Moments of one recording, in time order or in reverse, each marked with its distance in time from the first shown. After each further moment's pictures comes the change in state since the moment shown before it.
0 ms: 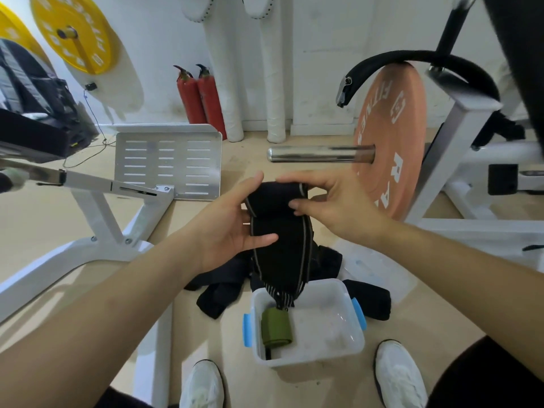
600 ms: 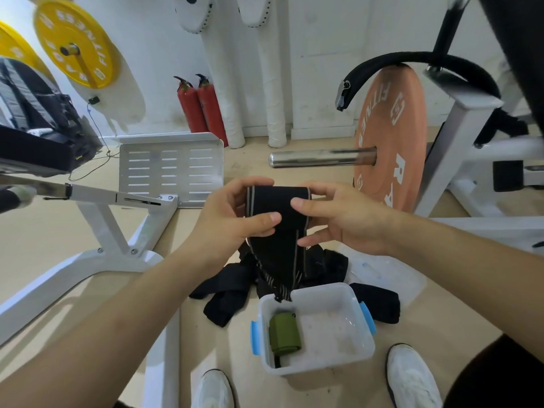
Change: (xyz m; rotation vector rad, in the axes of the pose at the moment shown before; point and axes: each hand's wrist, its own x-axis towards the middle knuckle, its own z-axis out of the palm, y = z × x) left_hand 0.003 -0.004 -0.011 0.265 0.024 0.452; right_hand -0.003 -0.016 -0.007 0.440 -0.185 0.538
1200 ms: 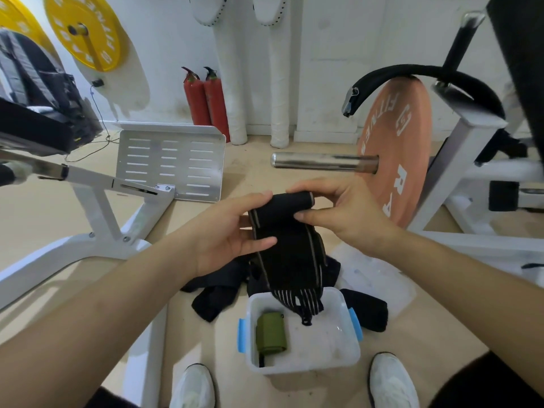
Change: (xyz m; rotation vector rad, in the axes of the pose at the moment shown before) left_hand -0.001 0.012 0.005 -0.307 -0.004 -0.473; right_hand 0.008 0.006 -0.007 -0.475 0.192 -0.510
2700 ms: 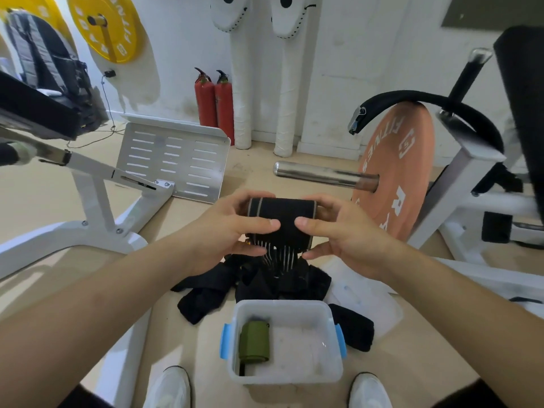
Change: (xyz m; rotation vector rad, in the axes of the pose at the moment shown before) left_hand 0.003 -0.003 -0.007 0.258 -0.025 0.202; right_hand -0.003 -0.010 -0.004 0.390 -0.122 0.462
